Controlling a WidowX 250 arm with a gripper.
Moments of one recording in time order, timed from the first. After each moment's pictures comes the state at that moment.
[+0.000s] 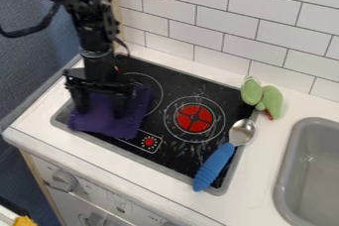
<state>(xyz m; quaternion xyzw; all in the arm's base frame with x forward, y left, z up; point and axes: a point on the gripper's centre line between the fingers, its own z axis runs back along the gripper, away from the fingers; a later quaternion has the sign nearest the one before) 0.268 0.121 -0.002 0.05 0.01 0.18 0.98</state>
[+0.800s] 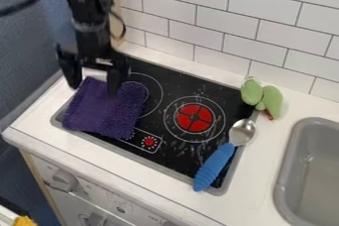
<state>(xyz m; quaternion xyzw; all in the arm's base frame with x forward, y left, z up) 0.278 0.118 0.047 0.06 -0.02 0.15 0.99</state>
